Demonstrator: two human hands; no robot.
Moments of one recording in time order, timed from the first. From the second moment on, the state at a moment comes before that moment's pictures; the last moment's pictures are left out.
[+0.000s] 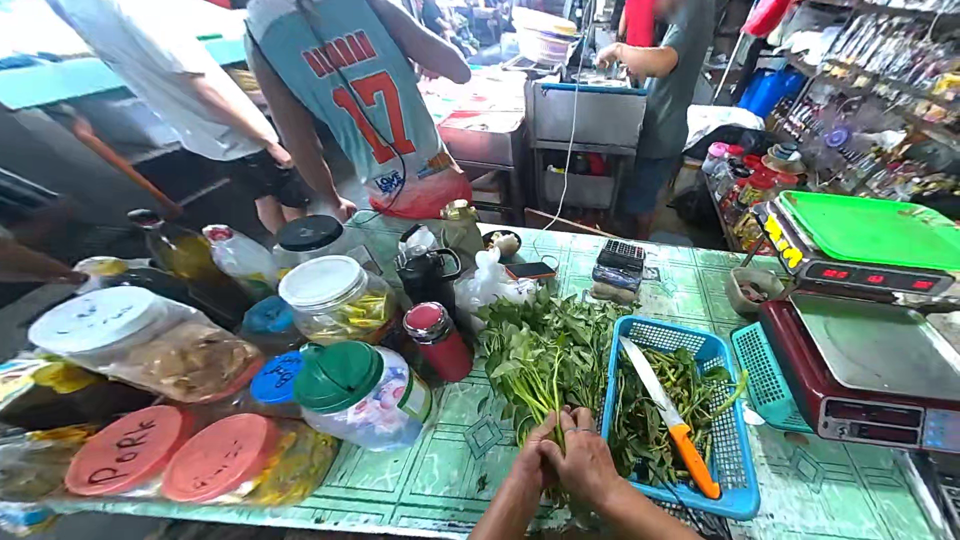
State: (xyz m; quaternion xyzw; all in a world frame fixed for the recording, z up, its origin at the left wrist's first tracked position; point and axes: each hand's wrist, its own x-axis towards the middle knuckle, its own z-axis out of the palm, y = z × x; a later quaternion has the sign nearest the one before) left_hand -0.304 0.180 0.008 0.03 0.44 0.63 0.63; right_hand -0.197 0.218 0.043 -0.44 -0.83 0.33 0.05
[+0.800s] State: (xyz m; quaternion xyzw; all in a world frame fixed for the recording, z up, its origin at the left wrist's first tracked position) left_hand -0.375 0.176 0.031 0.10 0.47 0.64 0.60; right_hand -0.102 0.384 0.014 -0.47 -0.87 0.10 0.10
